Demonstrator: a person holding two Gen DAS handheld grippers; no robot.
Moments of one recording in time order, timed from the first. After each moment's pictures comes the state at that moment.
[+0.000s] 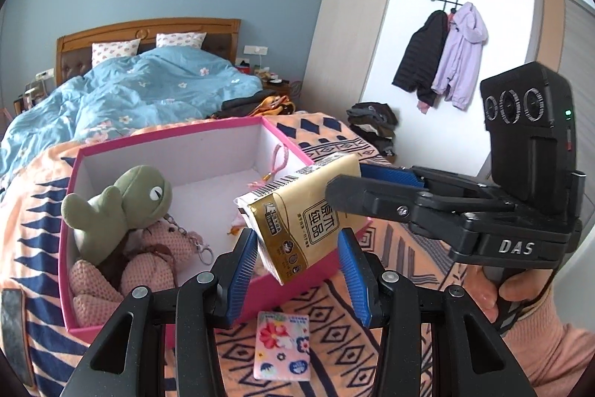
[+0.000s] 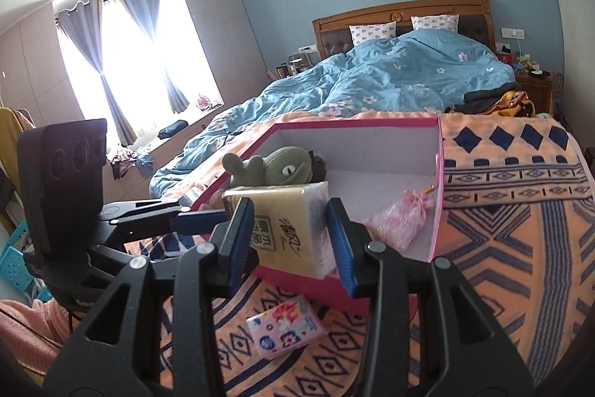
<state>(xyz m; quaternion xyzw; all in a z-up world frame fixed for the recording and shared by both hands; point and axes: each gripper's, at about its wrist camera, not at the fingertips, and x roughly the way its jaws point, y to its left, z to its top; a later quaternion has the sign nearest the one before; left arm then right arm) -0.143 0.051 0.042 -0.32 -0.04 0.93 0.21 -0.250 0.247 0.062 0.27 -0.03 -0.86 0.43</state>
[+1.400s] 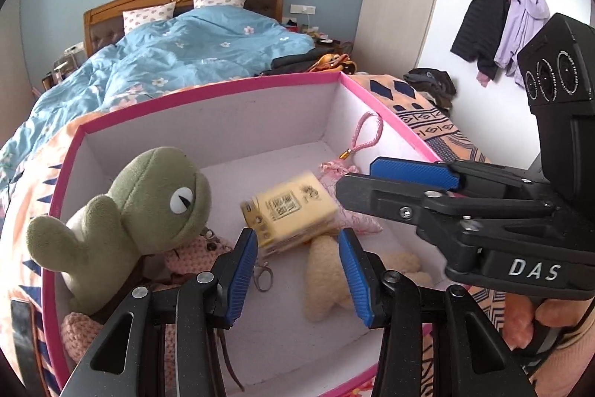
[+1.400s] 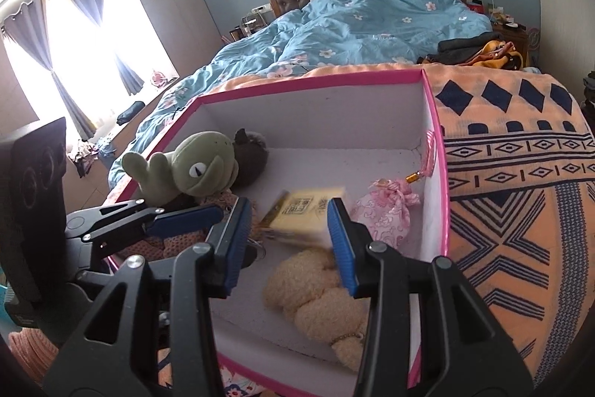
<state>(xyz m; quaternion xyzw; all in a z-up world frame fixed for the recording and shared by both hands) -0.229 0.043 -0.008 -0.39 -0.02 0.91 0.12 -0.341 0.210 0.012 0.37 -0.03 -0.86 0.36</state>
